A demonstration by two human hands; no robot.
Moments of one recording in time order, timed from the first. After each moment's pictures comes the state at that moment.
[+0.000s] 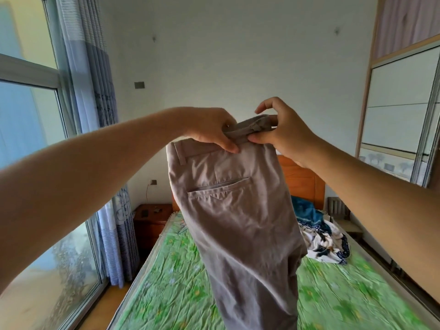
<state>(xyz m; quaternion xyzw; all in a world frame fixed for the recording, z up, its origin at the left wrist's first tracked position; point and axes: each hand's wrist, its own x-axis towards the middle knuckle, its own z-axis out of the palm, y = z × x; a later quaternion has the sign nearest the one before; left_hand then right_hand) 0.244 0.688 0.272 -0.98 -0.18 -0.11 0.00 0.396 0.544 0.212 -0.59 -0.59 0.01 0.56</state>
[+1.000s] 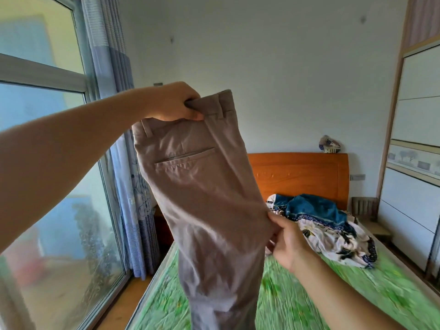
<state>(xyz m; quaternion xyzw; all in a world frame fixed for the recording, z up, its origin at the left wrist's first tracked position) 0.165 0.752 0.308 -0.95 -0.22 -0.20 0.12 0.380 0.591 -0.013 -0.43 -0.15 0.46 0.76</state>
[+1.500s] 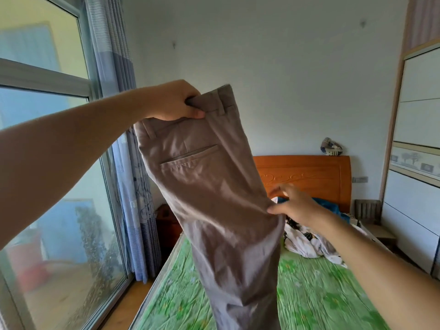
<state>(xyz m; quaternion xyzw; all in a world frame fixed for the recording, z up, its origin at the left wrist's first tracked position) 0.158 0.742 0.315 -0.94 -0.22 -0.22 0.11 0.415 0.569 0.074 -0.70 -0.54 0.16 0.45</state>
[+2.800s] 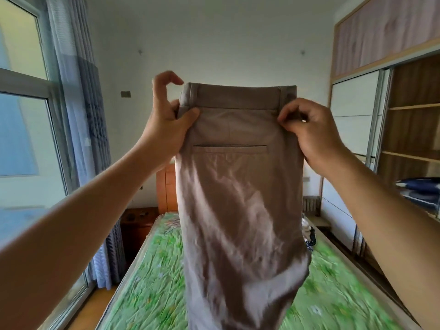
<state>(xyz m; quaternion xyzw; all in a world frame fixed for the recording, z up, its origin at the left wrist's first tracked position) 0.110 0.531 0.247 -0.76 0.06 -0.51 -0.40 0.332 0.347 0.232 -0.51 -0.56 -0.15 0.64</state>
